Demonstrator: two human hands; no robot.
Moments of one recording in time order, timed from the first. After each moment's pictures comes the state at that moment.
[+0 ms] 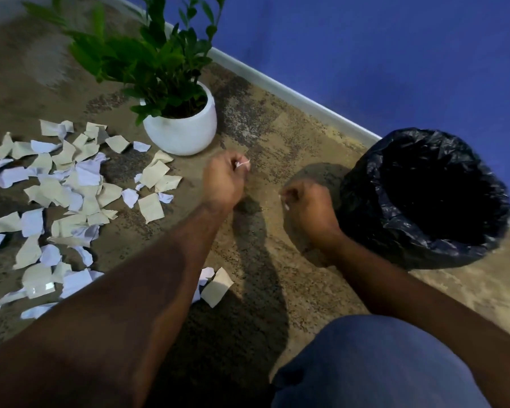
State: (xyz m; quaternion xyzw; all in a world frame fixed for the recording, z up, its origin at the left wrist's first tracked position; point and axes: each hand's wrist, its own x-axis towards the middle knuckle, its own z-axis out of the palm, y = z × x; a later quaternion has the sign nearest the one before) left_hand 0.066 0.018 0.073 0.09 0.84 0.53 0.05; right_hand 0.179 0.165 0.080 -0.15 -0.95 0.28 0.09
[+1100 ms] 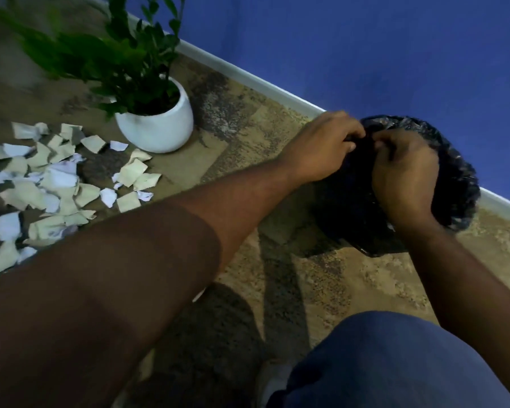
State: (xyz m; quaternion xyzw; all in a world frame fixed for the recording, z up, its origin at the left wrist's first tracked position) left_hand 0.123 0.167 0.169 0.49 0.77 0.40 0.01; right_hand 0.244 0.278 0.176 -0.28 -0.91 0.12 0.28
